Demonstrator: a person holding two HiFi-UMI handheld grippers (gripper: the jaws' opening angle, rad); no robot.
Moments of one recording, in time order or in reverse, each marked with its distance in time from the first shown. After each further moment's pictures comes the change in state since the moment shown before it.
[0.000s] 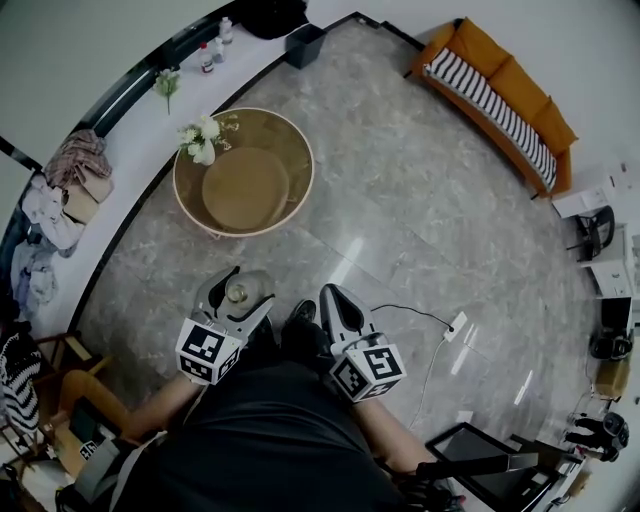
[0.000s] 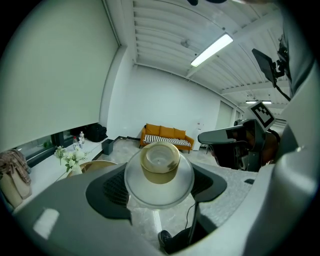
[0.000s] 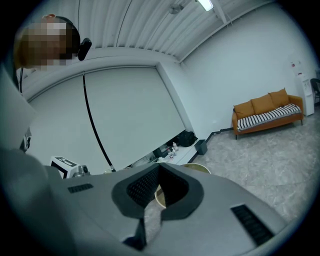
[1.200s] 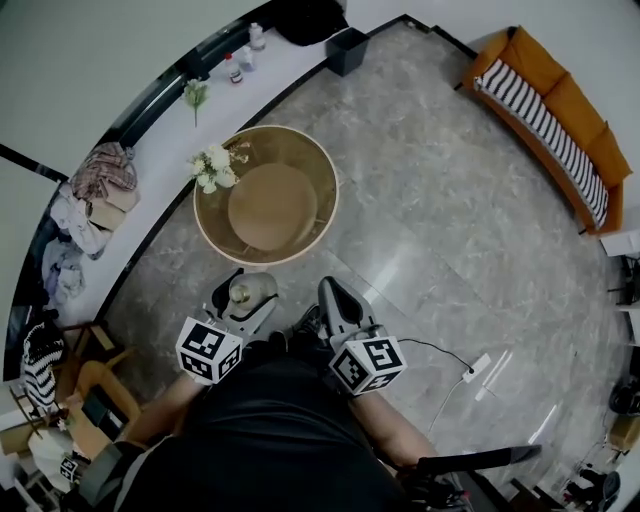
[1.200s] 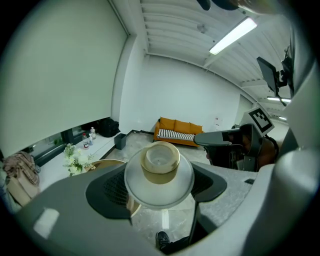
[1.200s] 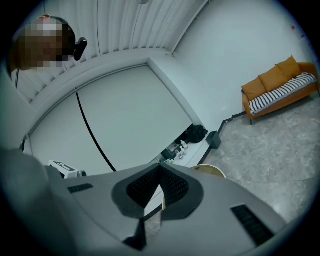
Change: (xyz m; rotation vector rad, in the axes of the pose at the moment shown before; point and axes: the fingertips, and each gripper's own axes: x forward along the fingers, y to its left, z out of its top) left arm 0.134 0.057 0.055 -0.063 0.100 0.167; right arm 0.132 -0.115 0.061 0.150 0.038 0.177
